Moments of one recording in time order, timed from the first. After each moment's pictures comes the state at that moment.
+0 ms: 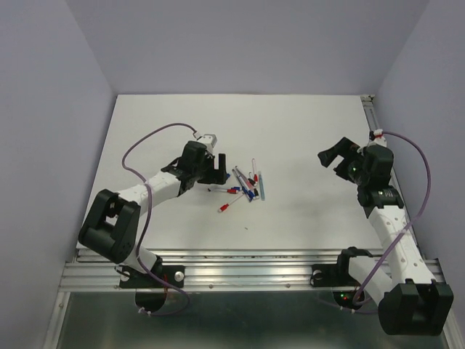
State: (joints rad) left arm -0.49 1.47 0.81 -0.06 0.07 -0.34; right arm -0.04 0.90 0.71 -0.22 -0.19 0.57
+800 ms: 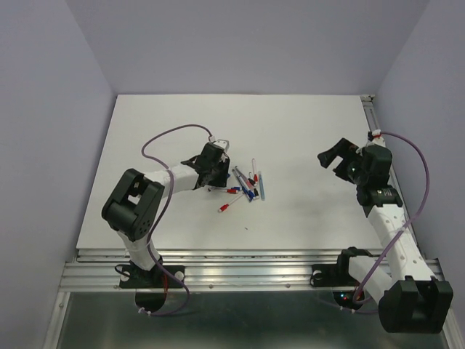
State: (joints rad) left arm -0.57 1.72 0.94 -0.11 -0.04 -0.31; right arm -0.04 0.91 0.70 -0.22 -0.19 0.56
